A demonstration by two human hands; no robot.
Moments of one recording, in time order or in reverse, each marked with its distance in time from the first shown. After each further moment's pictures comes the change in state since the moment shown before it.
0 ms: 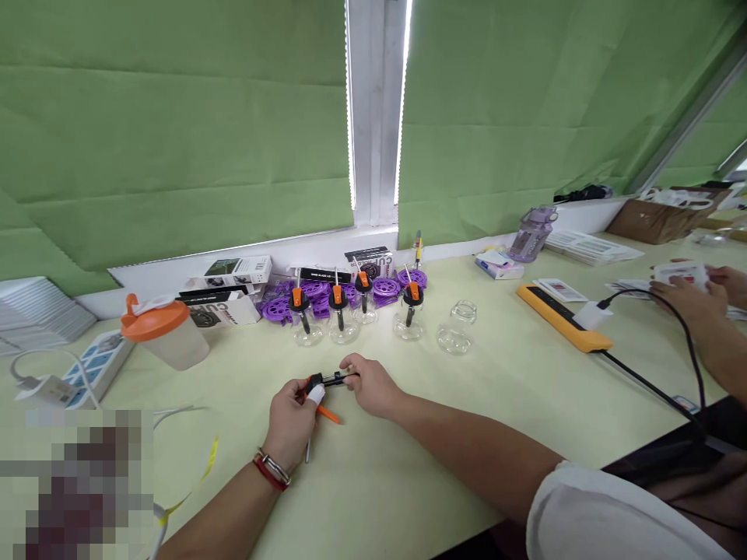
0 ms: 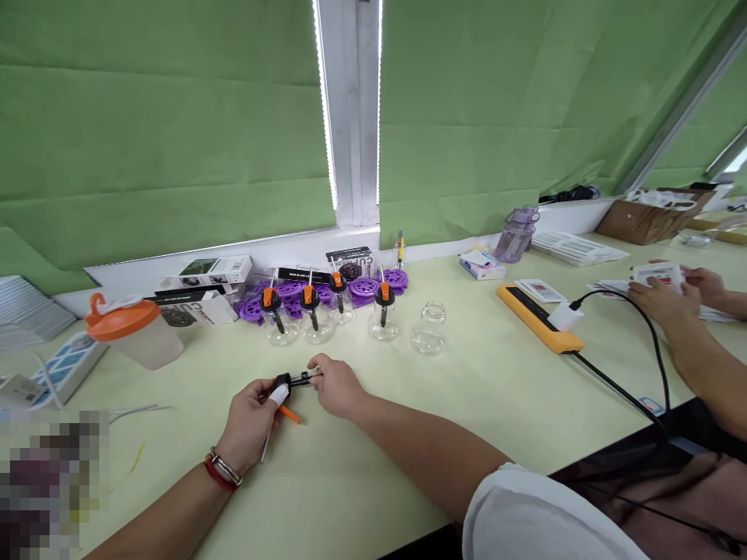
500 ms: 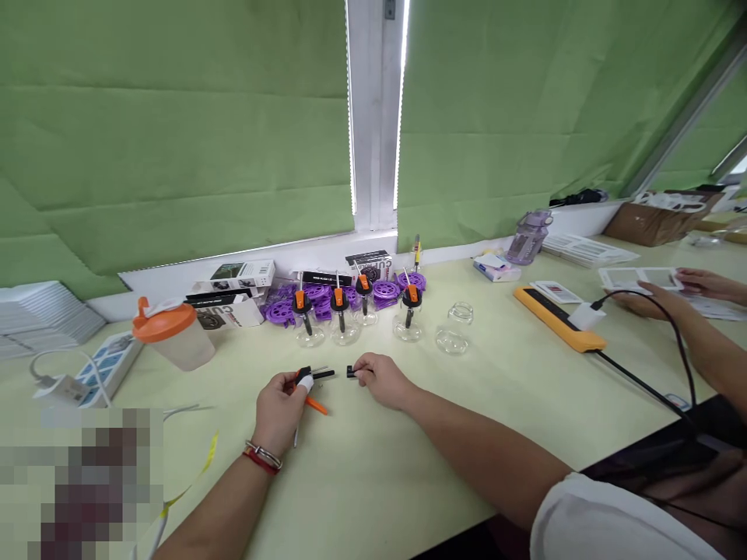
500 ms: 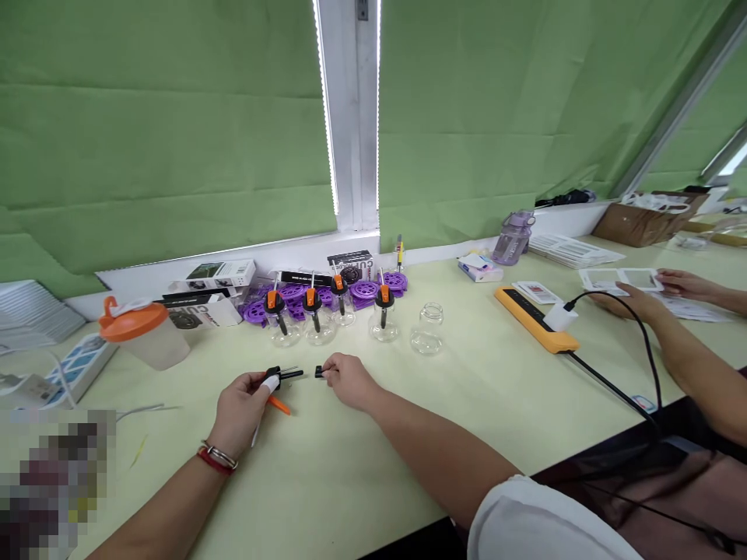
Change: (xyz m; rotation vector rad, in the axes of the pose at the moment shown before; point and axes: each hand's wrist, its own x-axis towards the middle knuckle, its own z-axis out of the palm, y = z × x) left_hand 0.023 -0.006 -0.026 0.175 0.117 0.165; right_hand -0.002 0.012 -0.015 0.172 0.008 0.103
